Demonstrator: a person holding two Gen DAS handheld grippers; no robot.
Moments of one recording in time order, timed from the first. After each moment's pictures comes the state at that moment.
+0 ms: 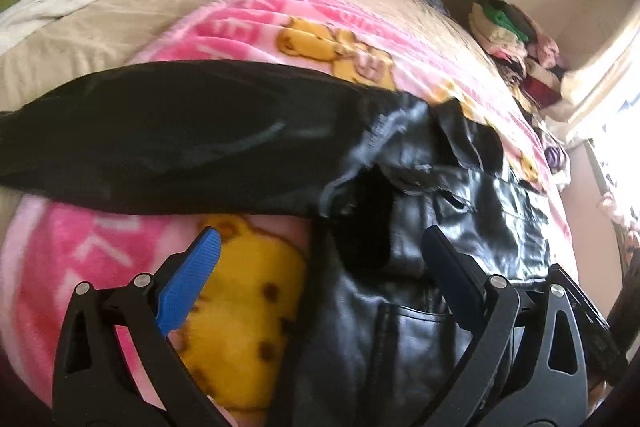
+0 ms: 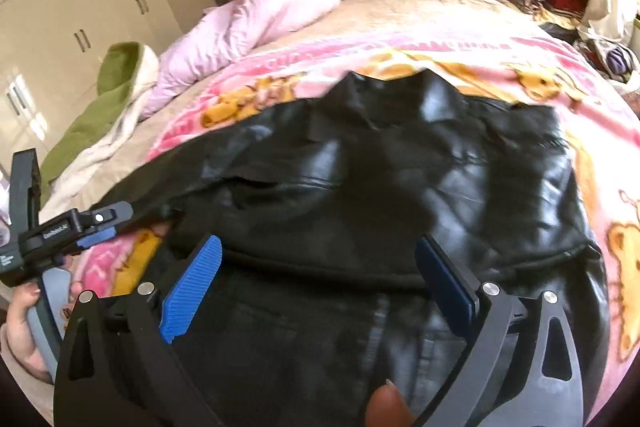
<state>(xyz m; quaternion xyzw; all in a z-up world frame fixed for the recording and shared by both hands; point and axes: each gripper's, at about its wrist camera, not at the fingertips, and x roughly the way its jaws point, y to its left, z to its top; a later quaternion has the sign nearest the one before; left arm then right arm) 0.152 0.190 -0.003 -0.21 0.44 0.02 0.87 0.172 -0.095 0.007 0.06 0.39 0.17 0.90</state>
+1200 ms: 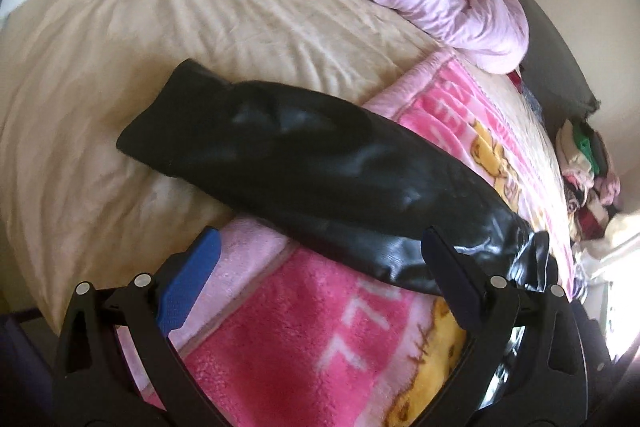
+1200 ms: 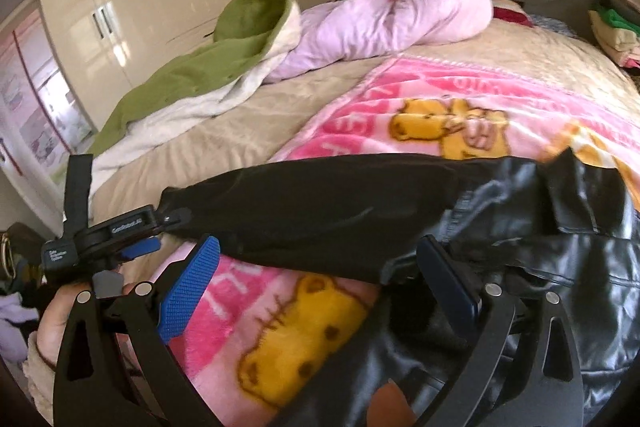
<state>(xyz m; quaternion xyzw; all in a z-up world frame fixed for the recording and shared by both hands) 0.085 0.385 -0.018 -0.36 0.40 0.20 0.82 0.187 0.132 0.038 -0.02 0.38 0.35 0.86</state>
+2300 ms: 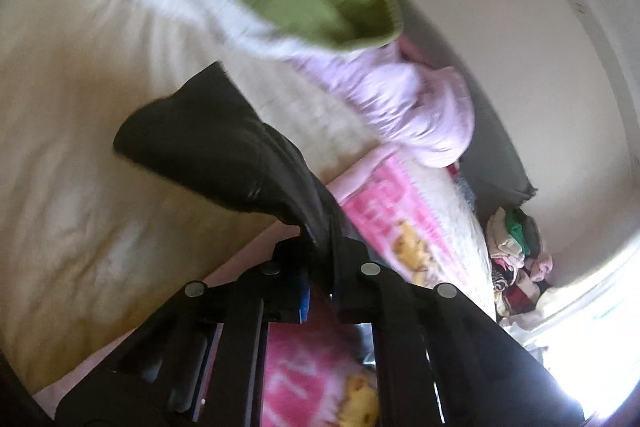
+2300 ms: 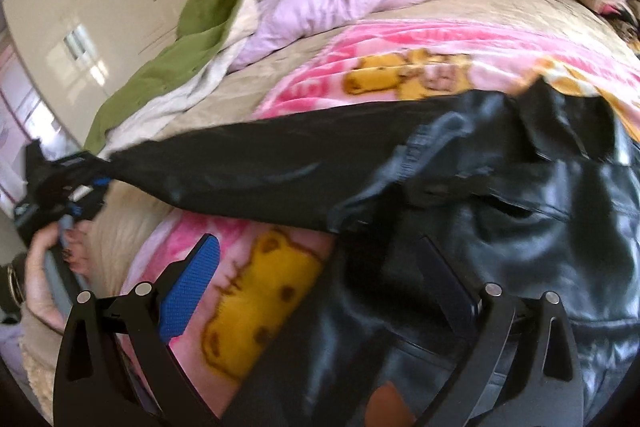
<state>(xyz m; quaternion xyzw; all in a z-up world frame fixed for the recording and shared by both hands) 0.073 0.397 0.030 -0.43 0.20 0.16 0.87 0.187 0.054 0.000 0.04 0.41 0.29 0.86</state>
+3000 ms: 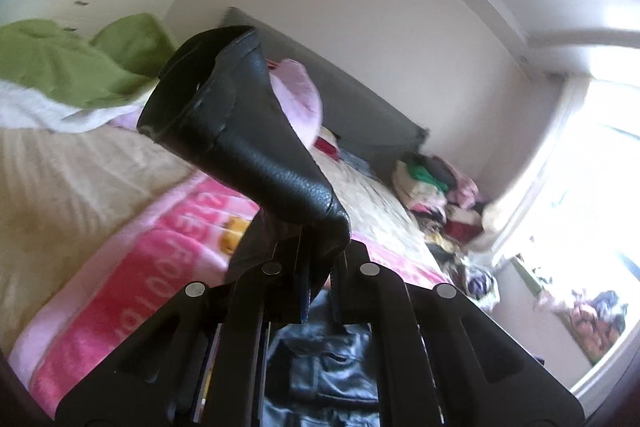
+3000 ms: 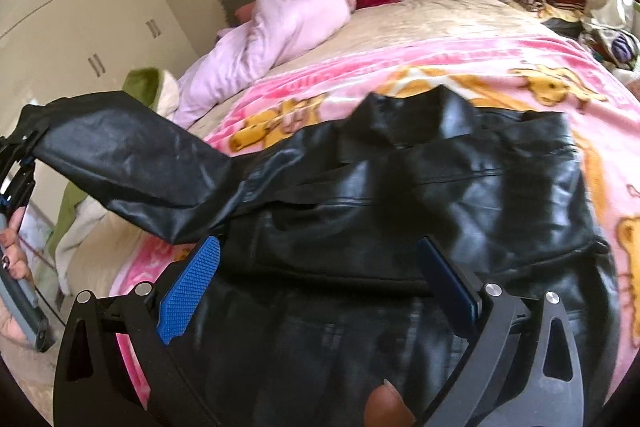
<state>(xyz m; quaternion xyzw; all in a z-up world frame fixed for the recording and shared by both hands) 0.089 0.217 0.145 -0.27 0.13 -0.04 0.95 0.157 -0.119 0.029 0.12 0.37 0.18 0.90</state>
